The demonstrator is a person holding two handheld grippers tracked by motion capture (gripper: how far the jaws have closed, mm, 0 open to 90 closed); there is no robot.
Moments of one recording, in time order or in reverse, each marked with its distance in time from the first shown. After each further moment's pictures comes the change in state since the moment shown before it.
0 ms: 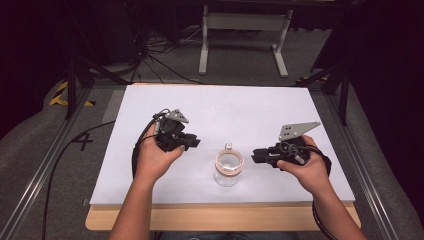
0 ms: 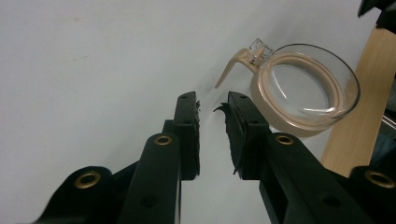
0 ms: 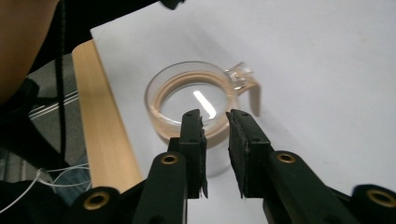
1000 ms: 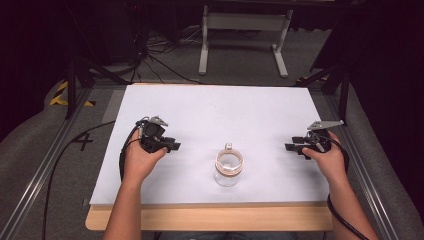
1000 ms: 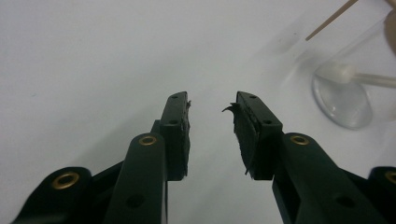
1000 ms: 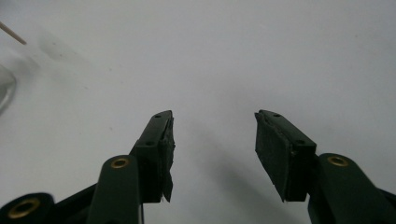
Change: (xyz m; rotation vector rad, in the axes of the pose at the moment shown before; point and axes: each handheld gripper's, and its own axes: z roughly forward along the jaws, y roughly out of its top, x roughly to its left) left arm 0.061 -0.053 0.020 0.054 0.067 -0.151; right arm -0.133 -0.102 -0.017 0.058 -0.316 0.248
